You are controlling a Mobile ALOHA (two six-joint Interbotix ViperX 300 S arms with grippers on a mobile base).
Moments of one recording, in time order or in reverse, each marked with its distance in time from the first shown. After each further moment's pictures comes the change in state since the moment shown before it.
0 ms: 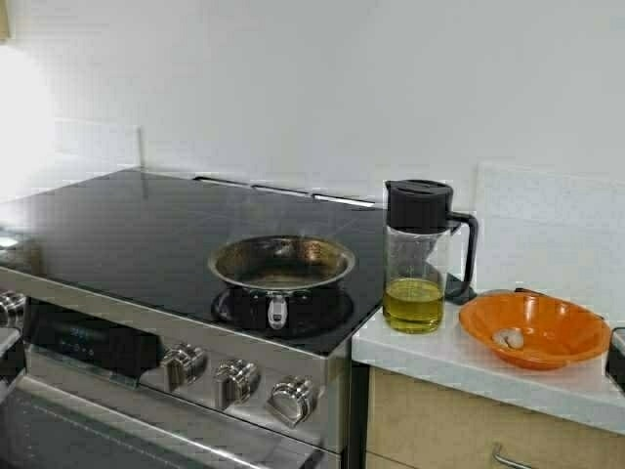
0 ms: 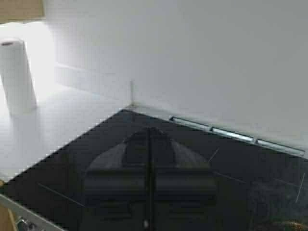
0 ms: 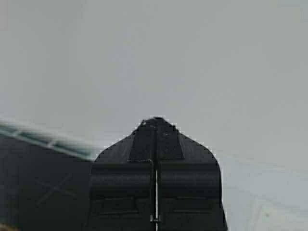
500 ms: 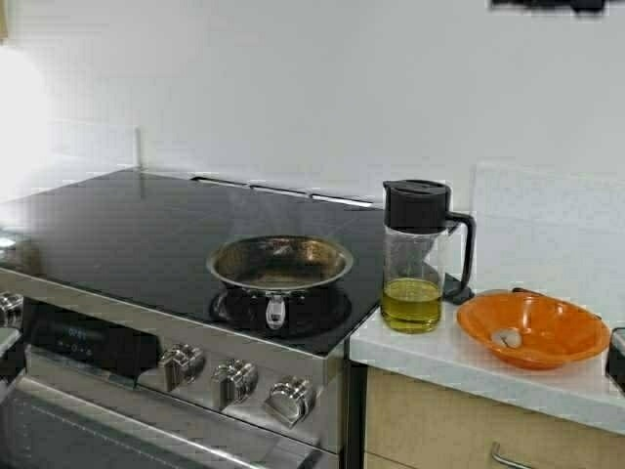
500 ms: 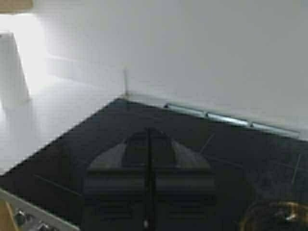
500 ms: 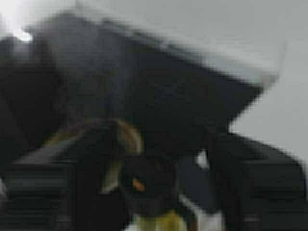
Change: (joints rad) left arm -0.015 -0.003 0.032 0.037 0.008 -0.008; right arm 0.345 0.371 -0.055 0.100 0.021 0.046
